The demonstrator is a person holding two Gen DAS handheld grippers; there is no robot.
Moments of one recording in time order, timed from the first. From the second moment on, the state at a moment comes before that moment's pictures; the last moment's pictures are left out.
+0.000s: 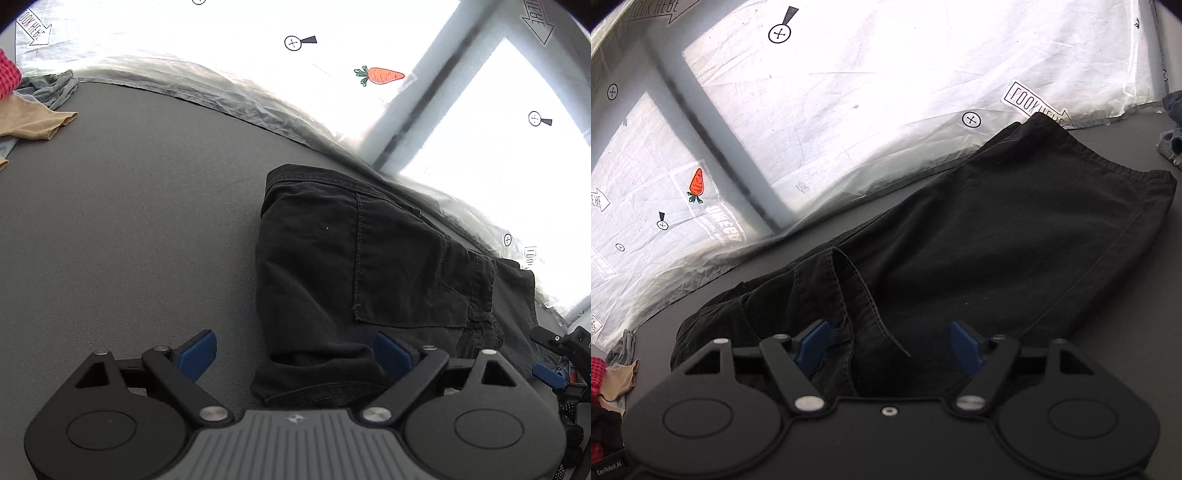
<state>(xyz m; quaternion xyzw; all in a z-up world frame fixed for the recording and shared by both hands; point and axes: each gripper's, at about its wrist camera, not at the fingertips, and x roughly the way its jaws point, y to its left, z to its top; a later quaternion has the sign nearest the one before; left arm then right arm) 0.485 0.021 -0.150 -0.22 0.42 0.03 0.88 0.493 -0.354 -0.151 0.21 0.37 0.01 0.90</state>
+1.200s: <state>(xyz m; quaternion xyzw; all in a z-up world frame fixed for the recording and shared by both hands) 0.616 -0.131 -0.167 -0.05 0.43 0.08 0.90 0.556 -0.629 -0.225 0.32 0.29 -0.09 0.90</state>
